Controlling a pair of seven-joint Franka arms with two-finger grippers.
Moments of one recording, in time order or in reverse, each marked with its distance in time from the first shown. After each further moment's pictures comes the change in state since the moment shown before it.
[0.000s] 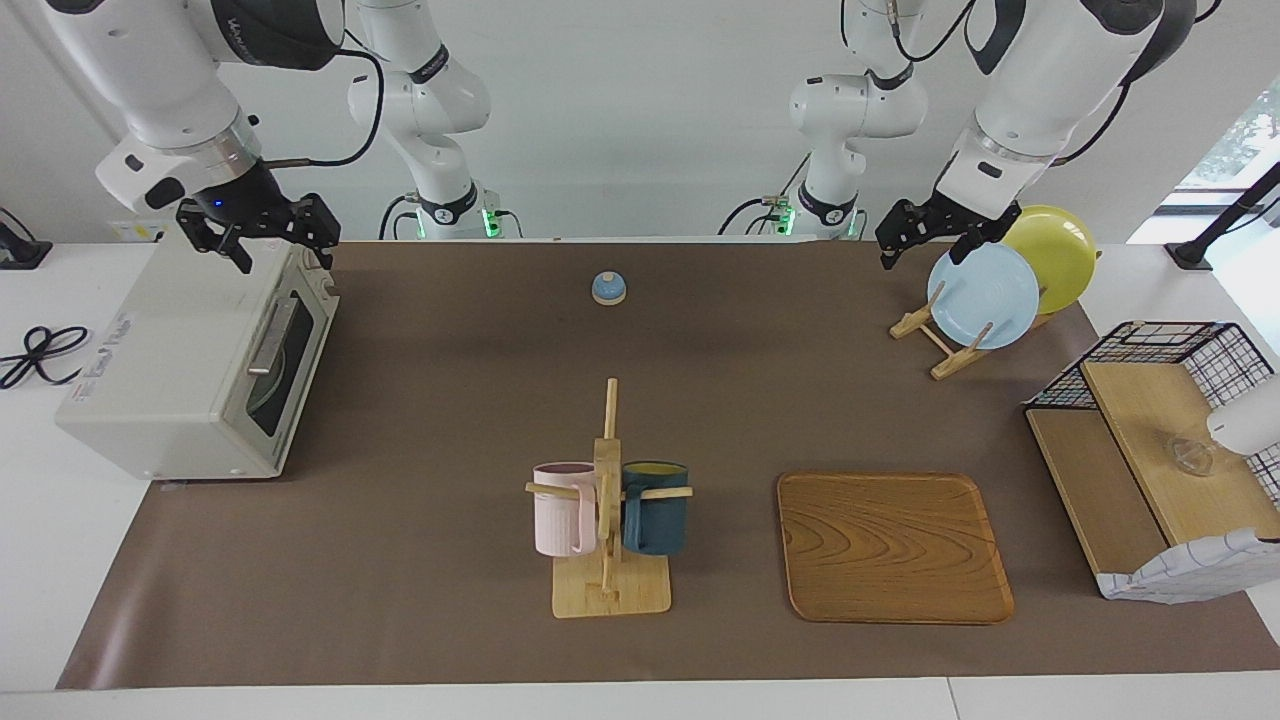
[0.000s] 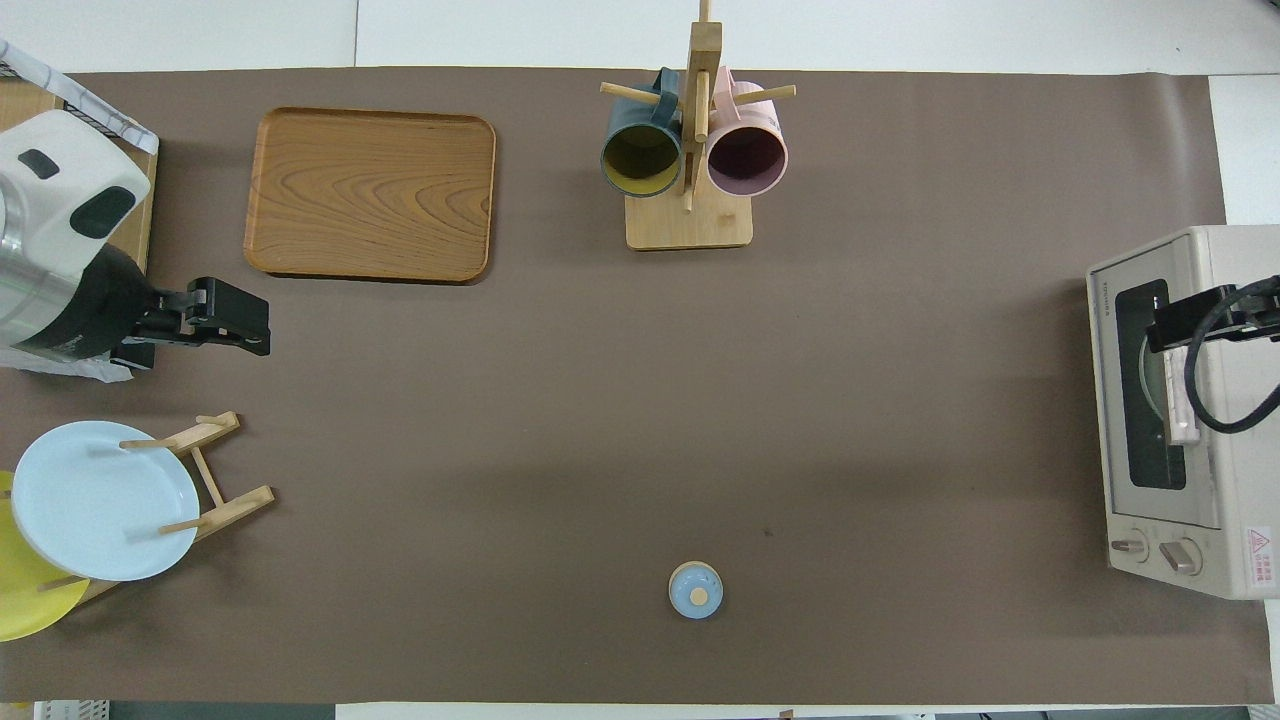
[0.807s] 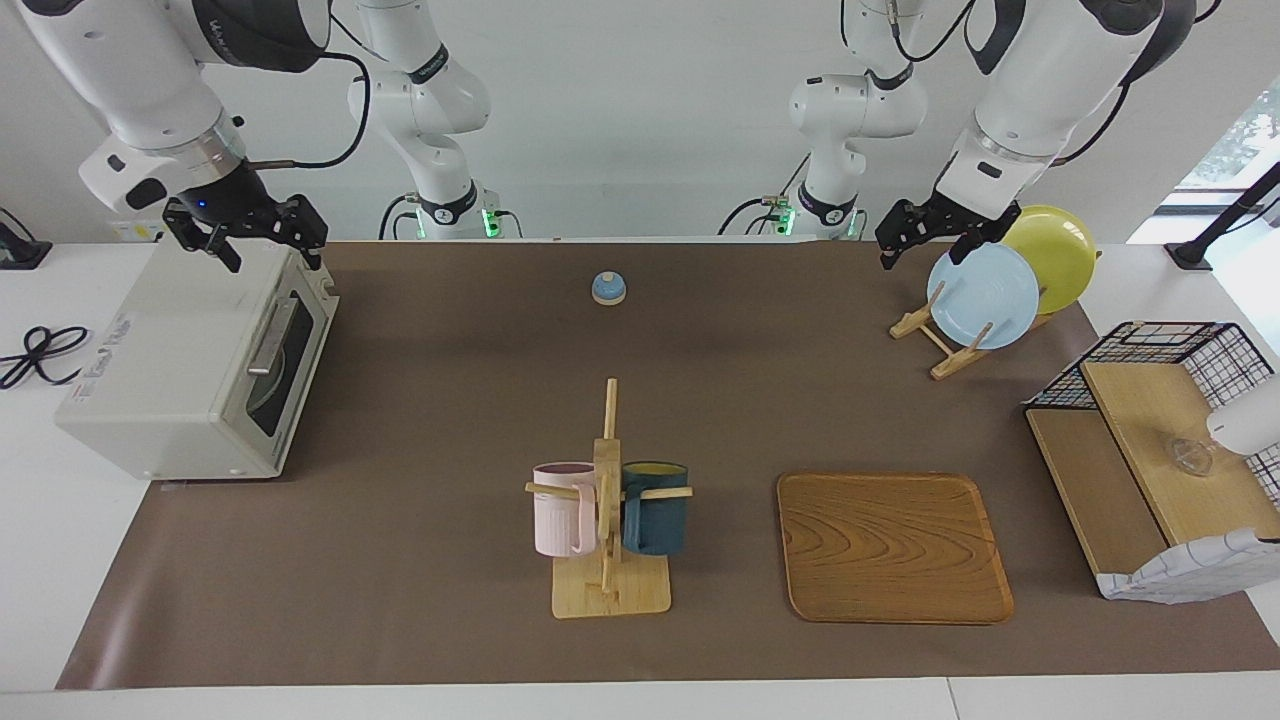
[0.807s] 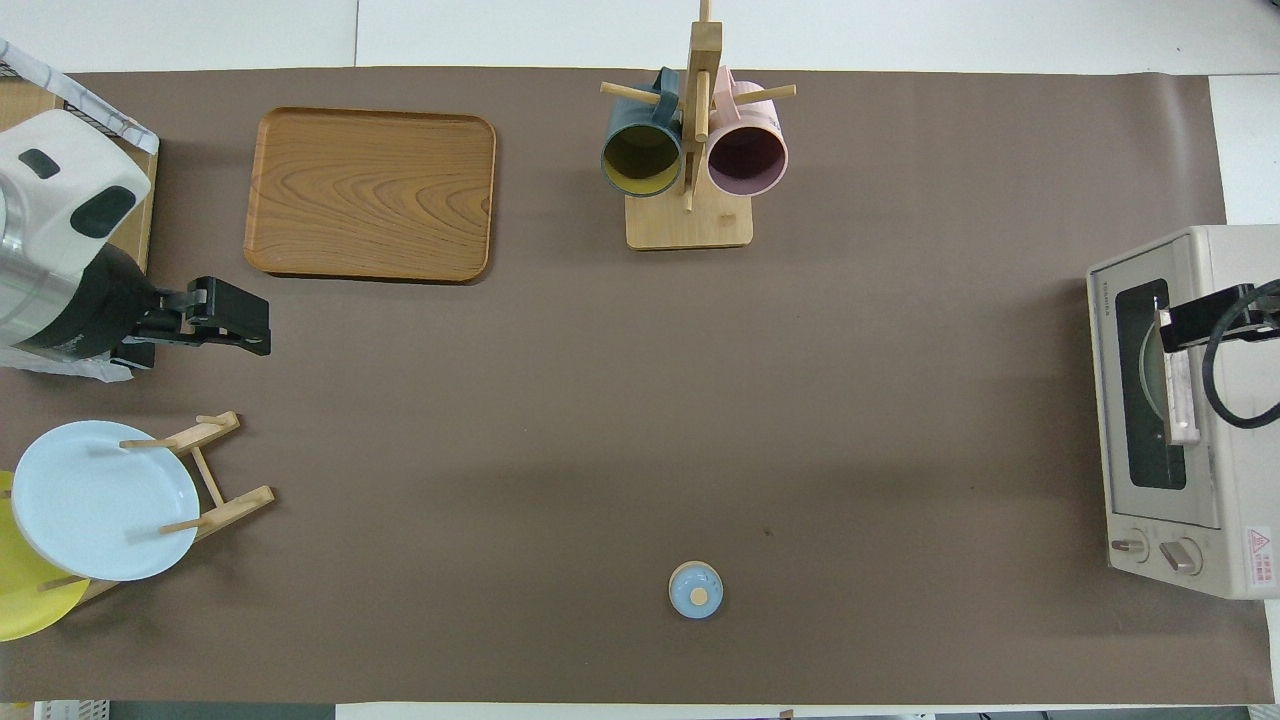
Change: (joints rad) left arm 0.000 0.000 0.000 0.000 0.000 0.000 0.000; right arm -0.016 -0.001 0.005 0.003 0.002 -0.002 0.000
